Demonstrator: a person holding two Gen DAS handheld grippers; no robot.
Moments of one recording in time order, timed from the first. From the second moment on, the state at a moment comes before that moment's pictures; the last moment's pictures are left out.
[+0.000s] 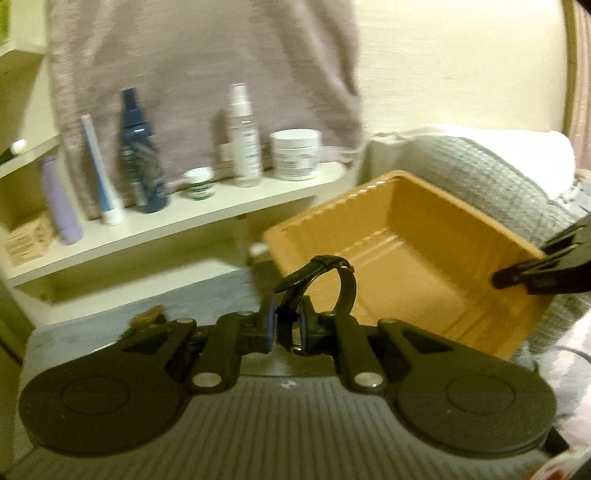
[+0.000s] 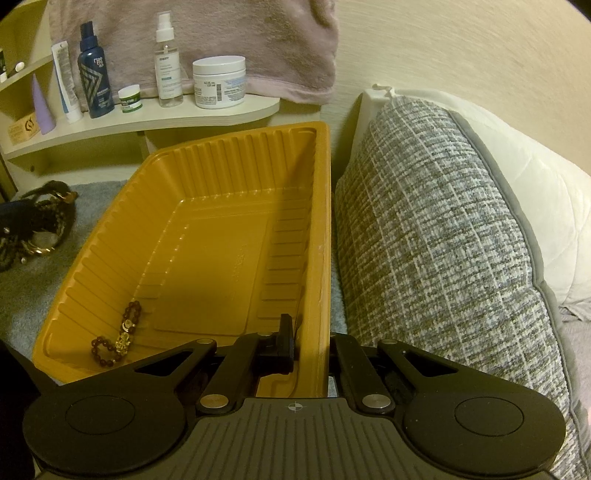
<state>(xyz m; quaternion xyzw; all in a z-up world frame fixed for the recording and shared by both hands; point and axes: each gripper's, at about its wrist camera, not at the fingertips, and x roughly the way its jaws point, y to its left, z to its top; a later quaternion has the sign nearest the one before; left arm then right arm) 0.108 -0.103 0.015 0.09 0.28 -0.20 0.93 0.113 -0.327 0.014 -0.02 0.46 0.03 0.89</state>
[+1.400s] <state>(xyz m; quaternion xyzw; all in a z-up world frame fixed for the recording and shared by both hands) 0.101 -0.013 -0.032 0.09 0.33 -0.07 0.94 0.114 -0.328 0.012 -0.02 0.46 0.03 0.89</state>
